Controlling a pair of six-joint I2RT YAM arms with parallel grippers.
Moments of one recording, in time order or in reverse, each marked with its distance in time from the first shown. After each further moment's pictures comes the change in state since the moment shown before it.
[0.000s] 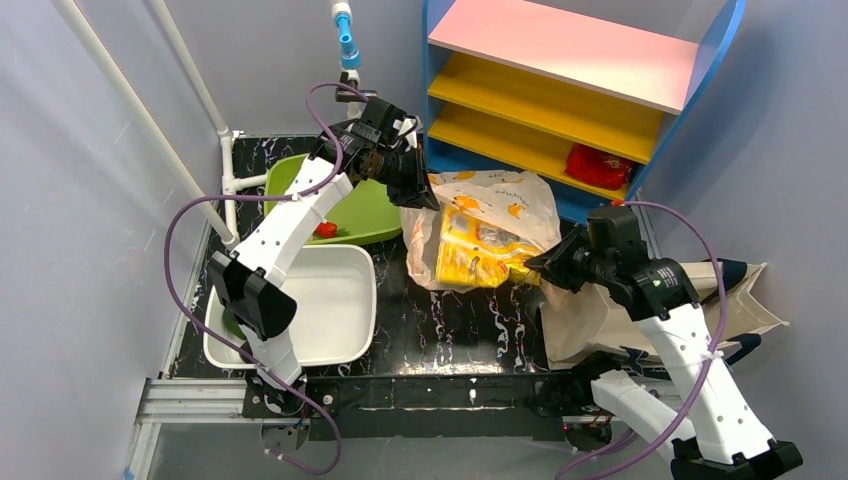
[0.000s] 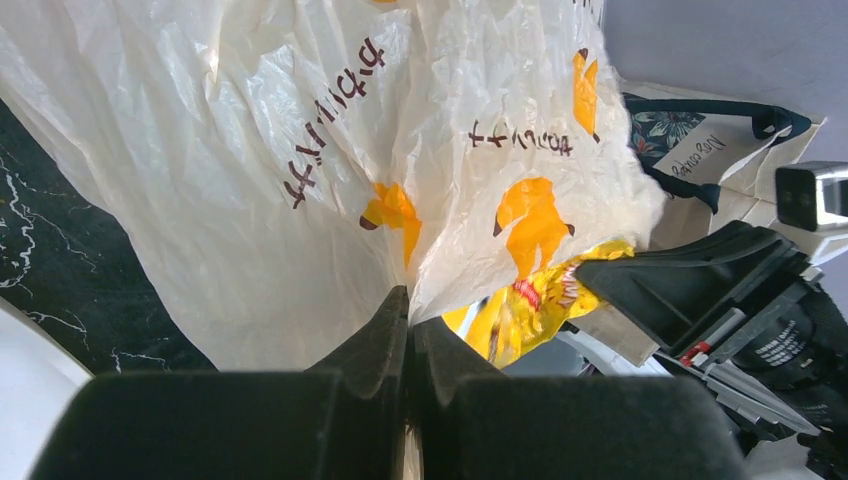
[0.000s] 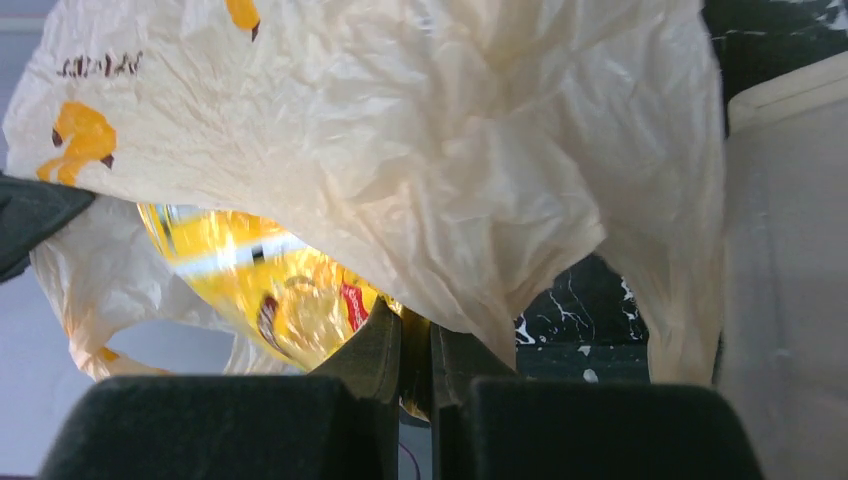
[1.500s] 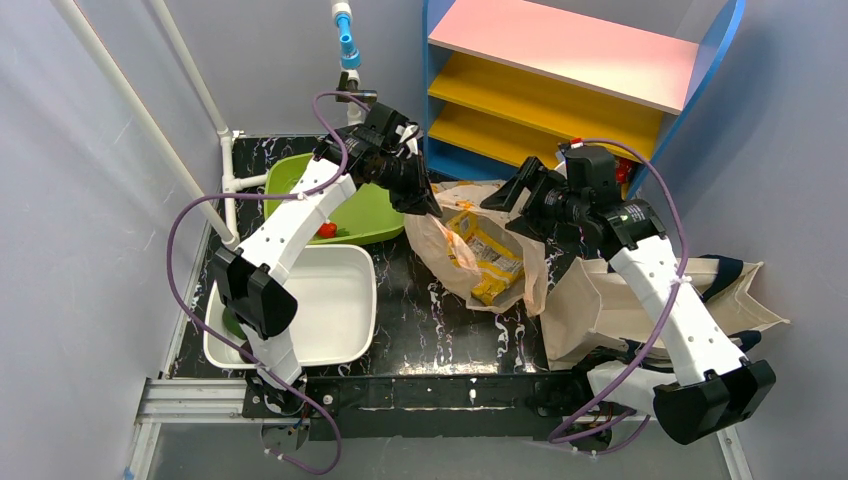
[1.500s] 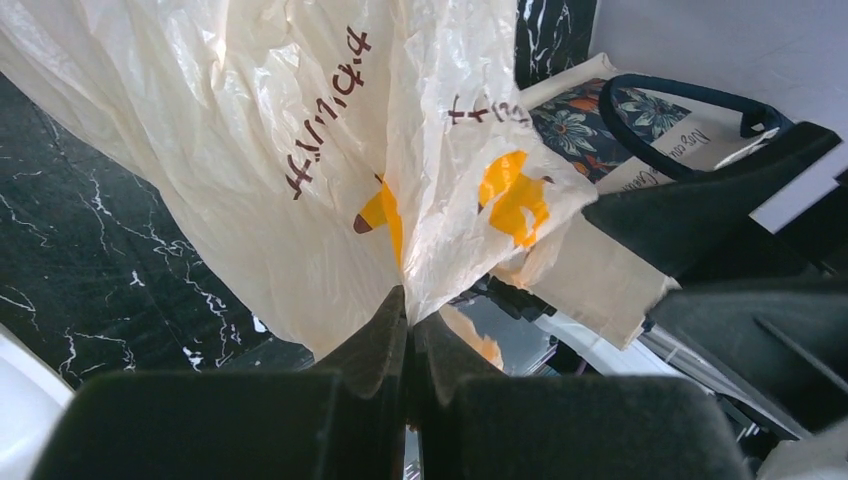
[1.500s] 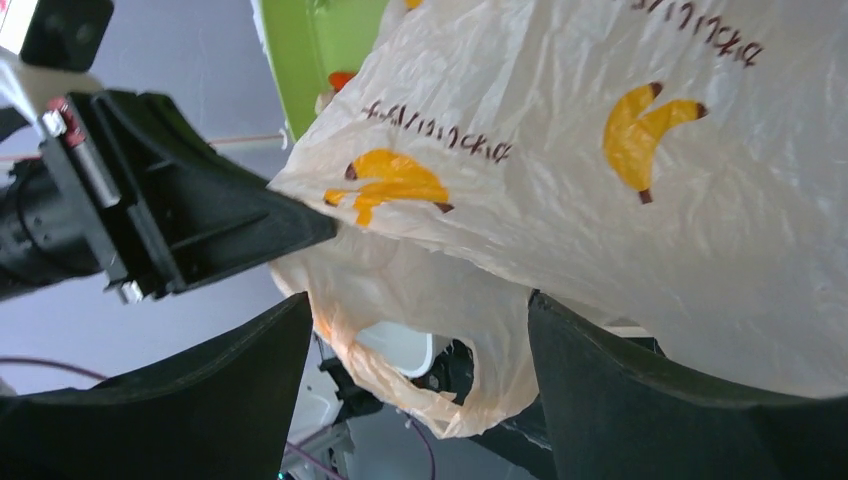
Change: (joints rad) left arm 0.002 0.007 -0.048 0.013 0.053 -0.070; right arm -0.003 0.337 0.229 0.265 -0.179 -0.112
